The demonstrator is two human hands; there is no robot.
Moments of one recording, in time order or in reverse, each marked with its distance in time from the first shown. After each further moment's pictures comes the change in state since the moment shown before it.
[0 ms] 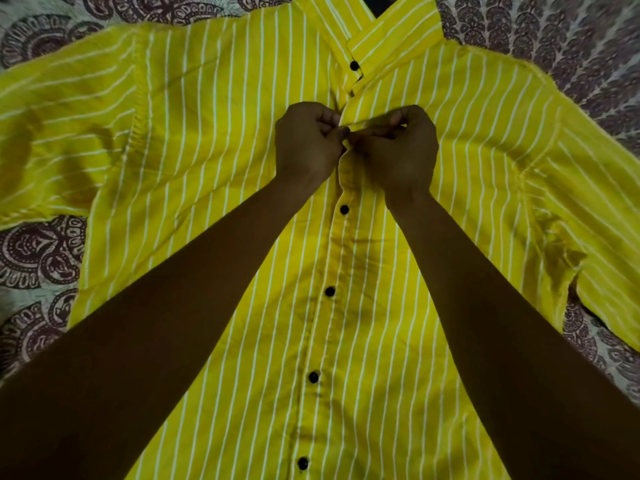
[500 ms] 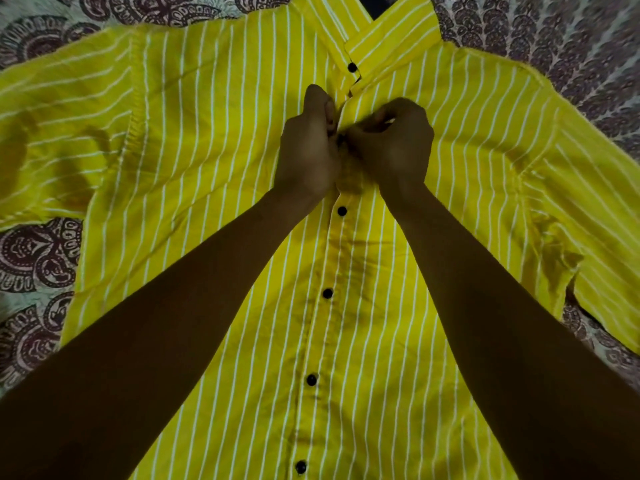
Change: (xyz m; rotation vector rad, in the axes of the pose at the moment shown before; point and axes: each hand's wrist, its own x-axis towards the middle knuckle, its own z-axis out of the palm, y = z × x) left_hand -0.009 -0.005 -0.001 0.149 -0.021 0.323; right_hand -0.002 -0.019 0.003 -0.148 -0.029 0.016
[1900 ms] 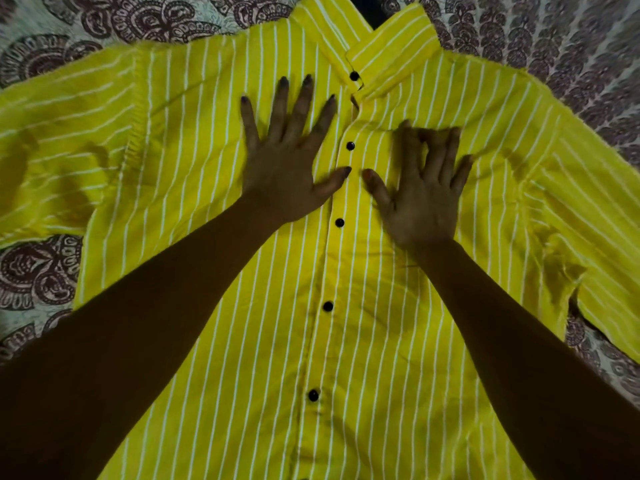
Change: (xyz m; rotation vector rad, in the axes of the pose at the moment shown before) left_hand 0.004 -0.031 -0.020 0.937 -0.207 0.296; right_hand 0.002 0.075 -0.026 -0.805 0.033 -0.465
